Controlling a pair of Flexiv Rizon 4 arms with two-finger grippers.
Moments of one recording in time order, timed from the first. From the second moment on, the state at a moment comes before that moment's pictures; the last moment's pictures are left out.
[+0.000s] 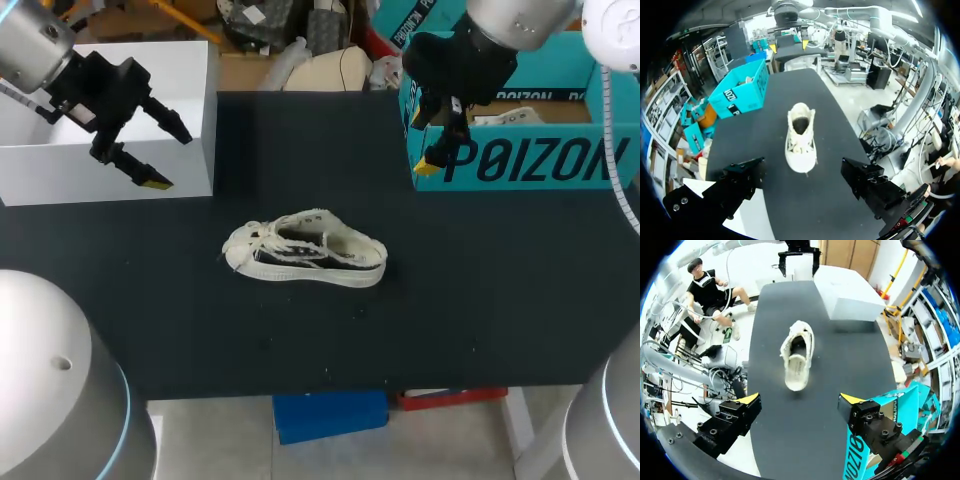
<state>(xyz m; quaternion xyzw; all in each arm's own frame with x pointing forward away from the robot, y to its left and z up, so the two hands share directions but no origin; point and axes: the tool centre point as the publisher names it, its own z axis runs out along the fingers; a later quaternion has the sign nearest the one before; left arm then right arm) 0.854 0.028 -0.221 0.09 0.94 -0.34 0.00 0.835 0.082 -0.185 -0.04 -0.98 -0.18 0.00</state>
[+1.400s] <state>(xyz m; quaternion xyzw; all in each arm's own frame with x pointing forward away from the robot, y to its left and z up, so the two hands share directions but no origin) 0.854 0.028 -0.221 0.09 0.94 -0.34 0.00 0.805 0.137 -0.332 -0.07 -0.91 -0.39 -0.12</state>
